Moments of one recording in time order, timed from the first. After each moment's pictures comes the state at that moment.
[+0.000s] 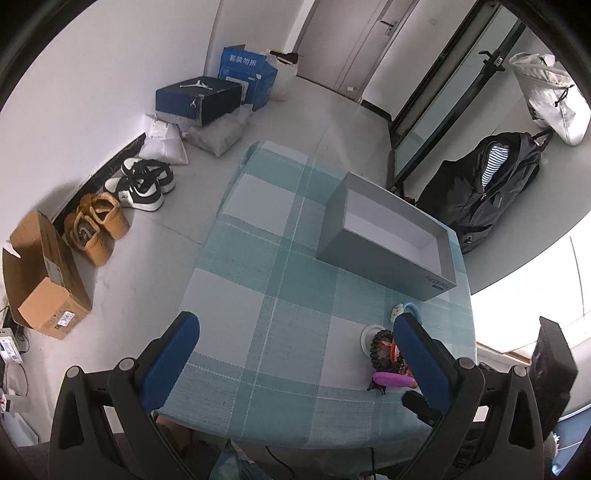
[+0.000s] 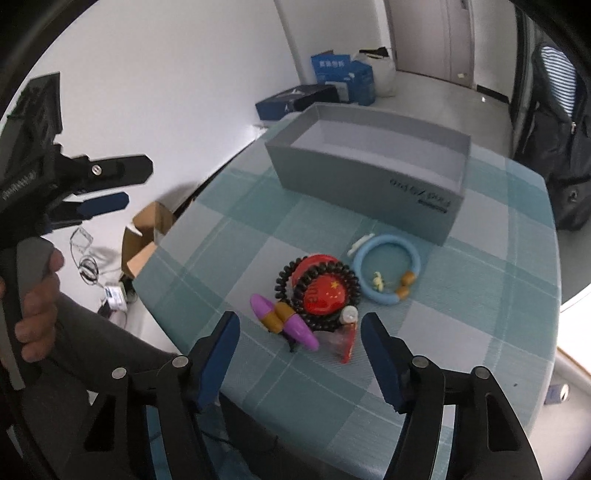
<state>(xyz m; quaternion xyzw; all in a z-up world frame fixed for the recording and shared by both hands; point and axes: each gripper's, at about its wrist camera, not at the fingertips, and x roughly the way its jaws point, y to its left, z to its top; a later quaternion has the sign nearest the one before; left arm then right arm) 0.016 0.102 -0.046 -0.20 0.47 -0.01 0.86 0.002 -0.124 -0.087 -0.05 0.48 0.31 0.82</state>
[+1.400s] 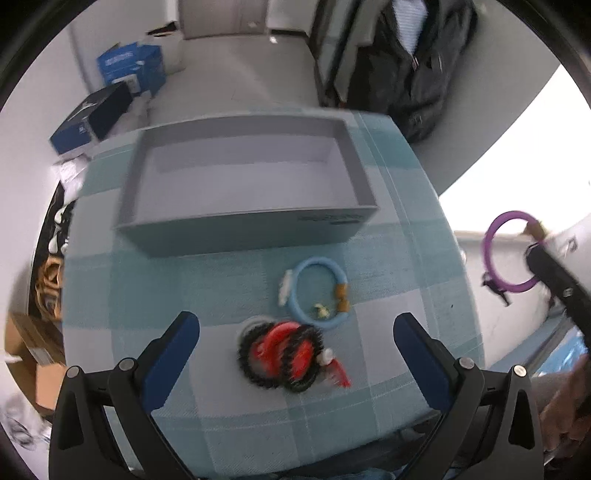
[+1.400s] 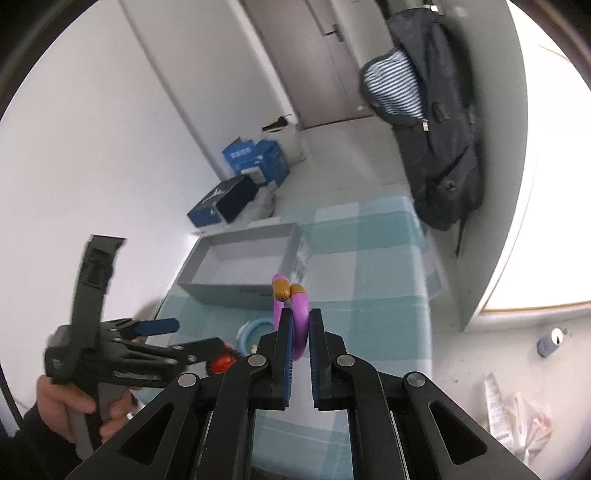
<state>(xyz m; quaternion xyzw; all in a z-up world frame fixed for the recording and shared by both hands) 0.066 -0.048 -0.062 0.00 0.57 -0.14 0.81 0.008 -0.269 -0.015 0.13 0.39 0.17 0.89</state>
